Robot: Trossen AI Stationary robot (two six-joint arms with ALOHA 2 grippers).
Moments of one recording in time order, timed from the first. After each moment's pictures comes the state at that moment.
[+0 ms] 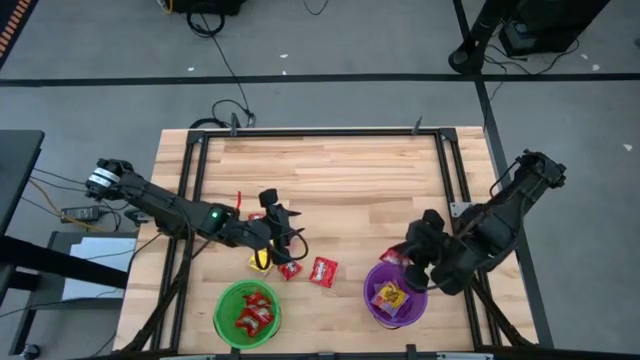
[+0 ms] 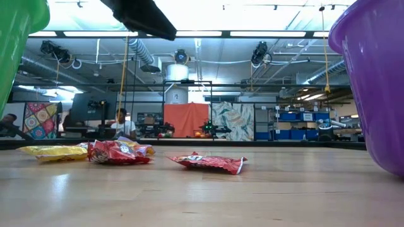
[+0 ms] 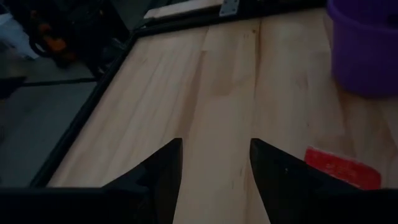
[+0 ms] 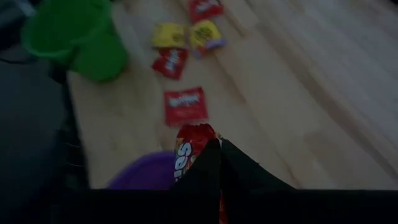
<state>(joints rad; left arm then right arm) -0.34 1.32 0.94 -0.22 -0.63 -0.09 0.73 1.34 1.39 -1.15 0.59 1.12</state>
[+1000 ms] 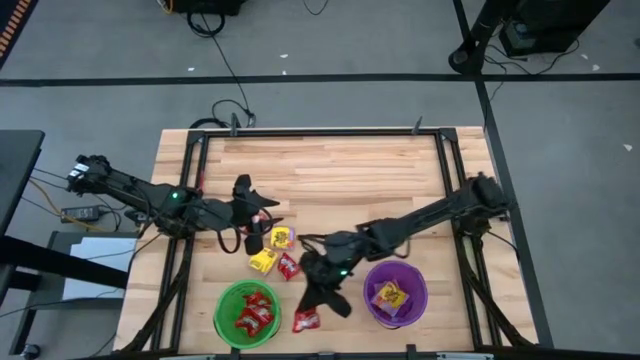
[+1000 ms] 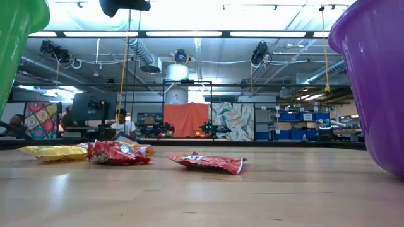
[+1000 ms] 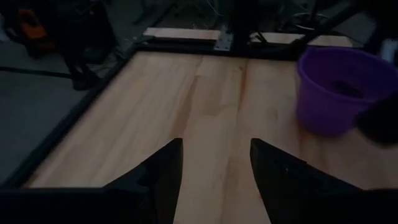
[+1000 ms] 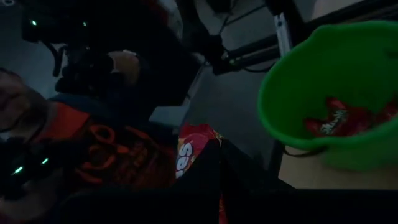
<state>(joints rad) -0.35 1.04 0.94 -0.39 -0.56 -0.24 0.32 1.90 1.52 0.07 -0.47 0.64</state>
